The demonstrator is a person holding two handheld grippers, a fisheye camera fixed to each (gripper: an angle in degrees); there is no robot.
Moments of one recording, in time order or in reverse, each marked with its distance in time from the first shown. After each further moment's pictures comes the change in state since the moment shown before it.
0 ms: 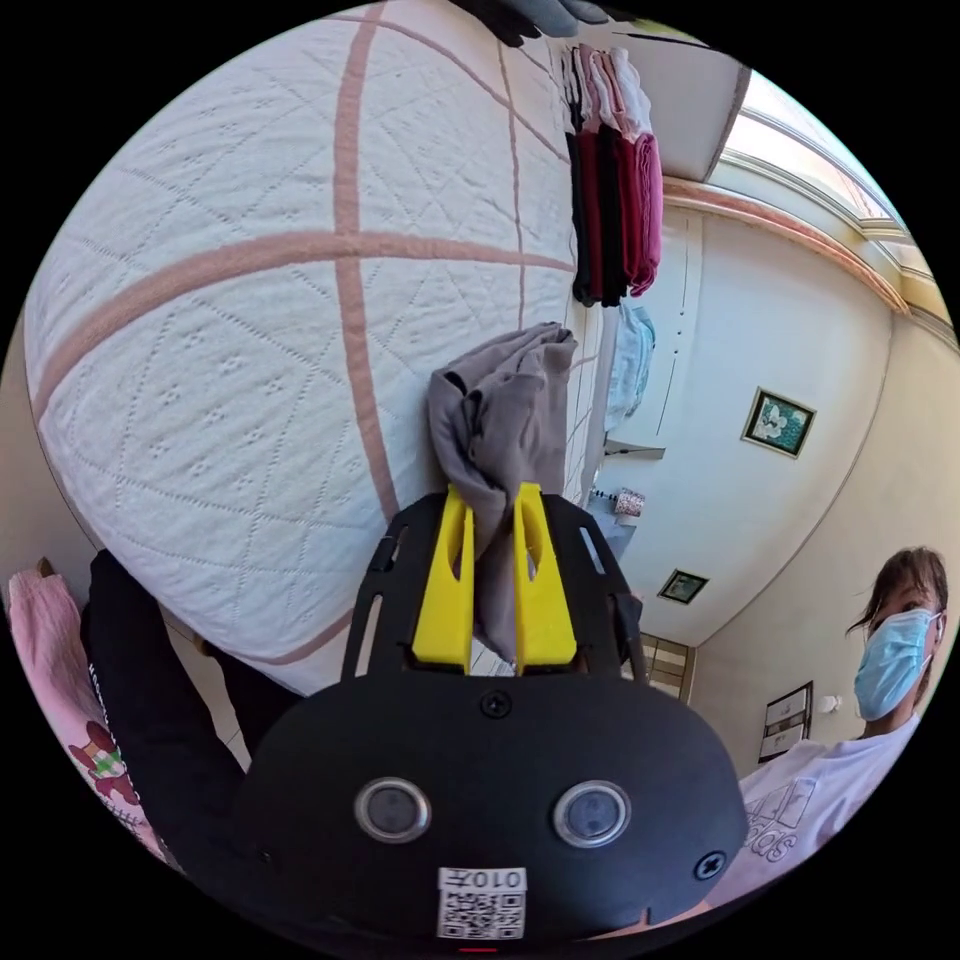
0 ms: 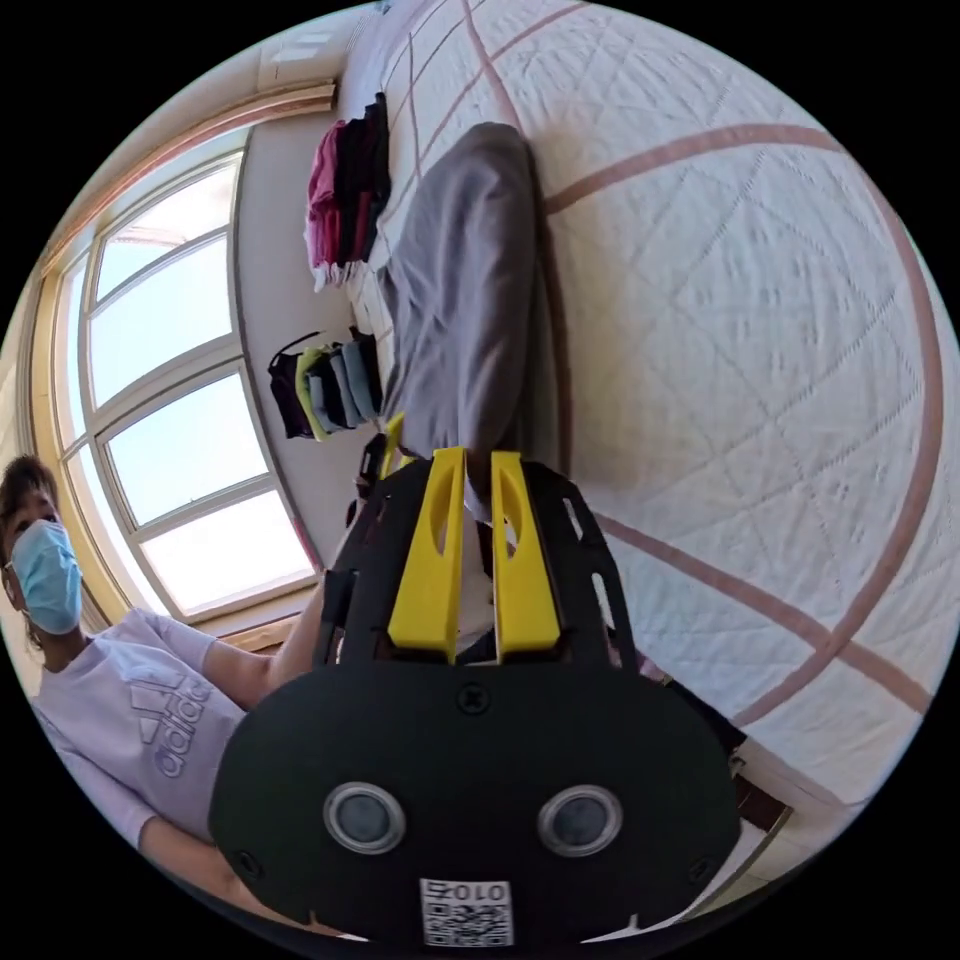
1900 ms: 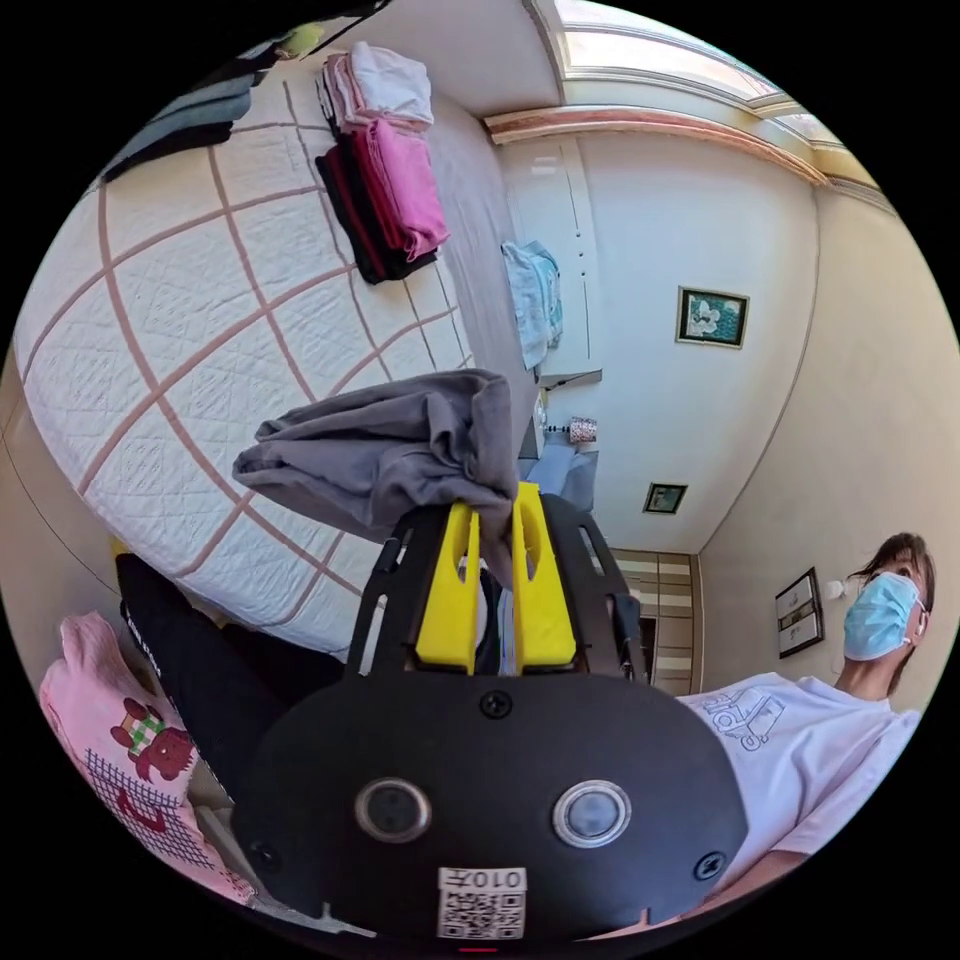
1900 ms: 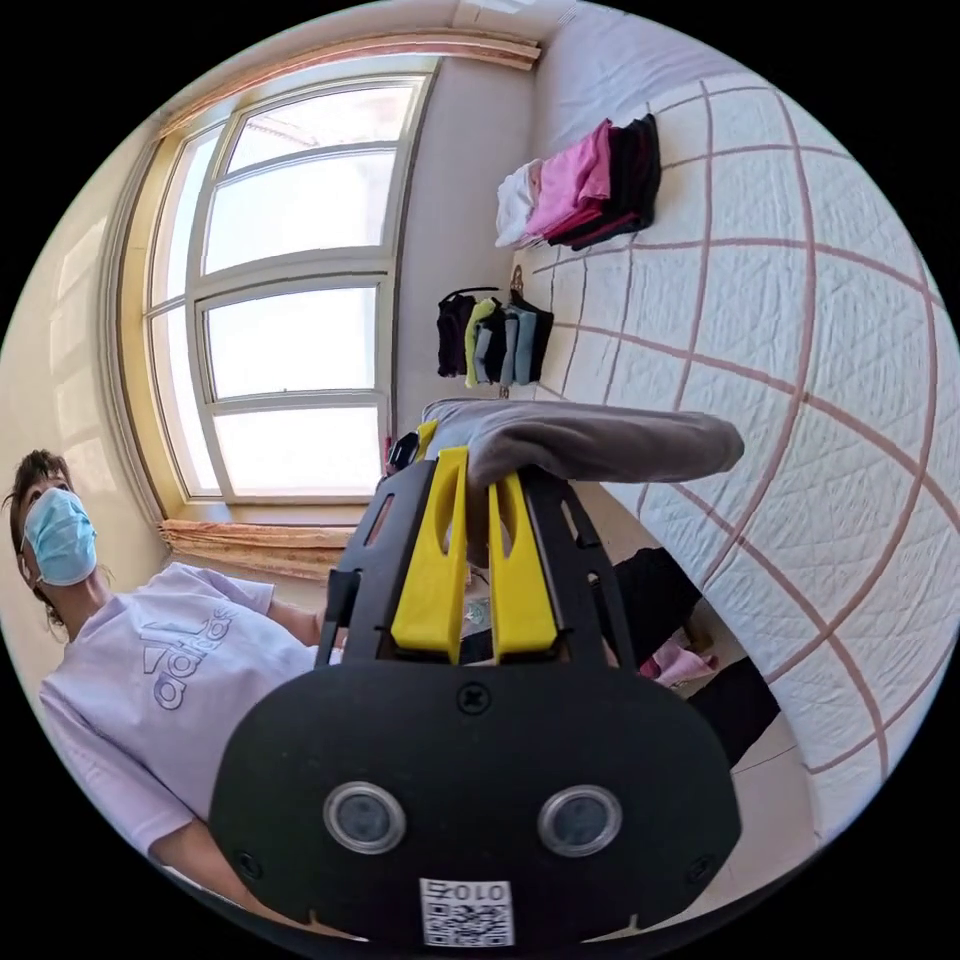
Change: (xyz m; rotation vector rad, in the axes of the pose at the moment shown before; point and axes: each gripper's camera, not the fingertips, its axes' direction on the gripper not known) left arm 0.233 -0.101 -0.089 -0.116 0.038 0.280; right arm -0.232 0.038 -0.210 -0.095 -0.156 -0.350
